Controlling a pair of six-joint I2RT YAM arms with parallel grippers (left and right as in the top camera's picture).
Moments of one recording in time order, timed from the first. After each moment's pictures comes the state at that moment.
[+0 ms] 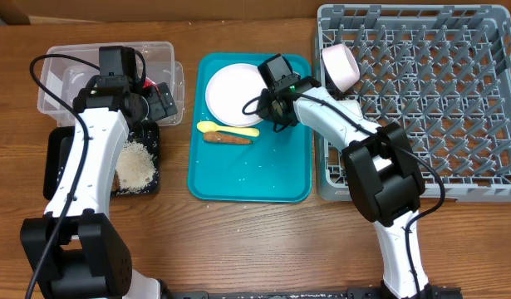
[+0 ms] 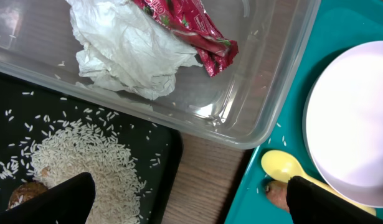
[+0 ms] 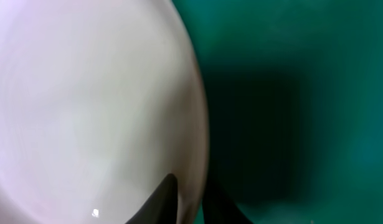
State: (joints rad) left arm 0.05 1.70 1.38 -0.78 -0.05 -0.33; right arm 0.50 2.28 1.73 -0.62 -0.01 0.77
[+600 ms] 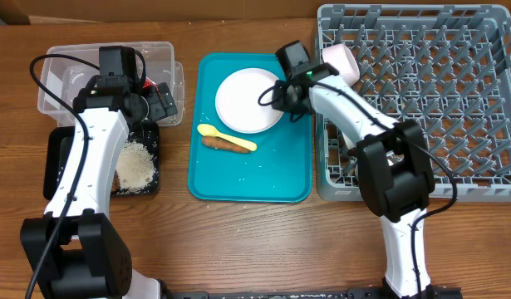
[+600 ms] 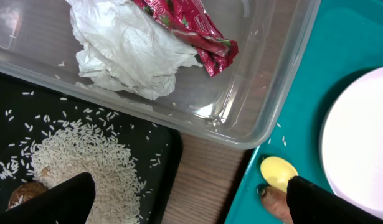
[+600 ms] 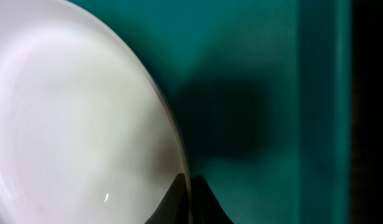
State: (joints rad) left arm 0.05 1.70 1.38 -0.78 -0.05 -0.33; right arm 0.41 2.26 1.80 -0.73 -0.02 0.55
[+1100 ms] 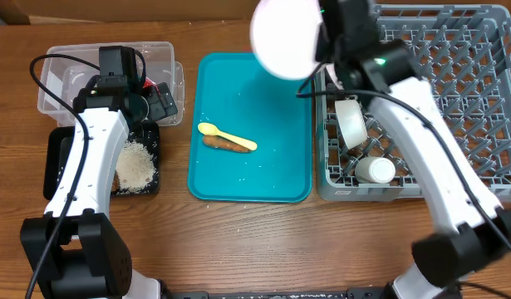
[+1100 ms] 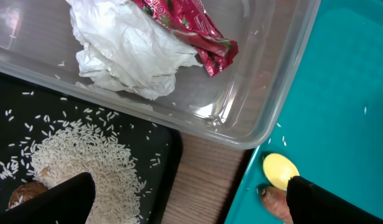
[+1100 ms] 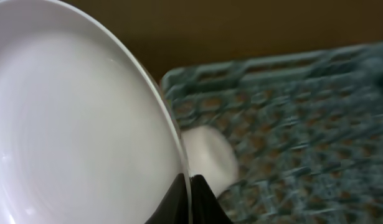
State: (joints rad) left arm 0.05 1.70 1.38 -0.78 -0.05 -0.33; right arm 0.40 1.80 1.91 -0.87 0.44 0.42
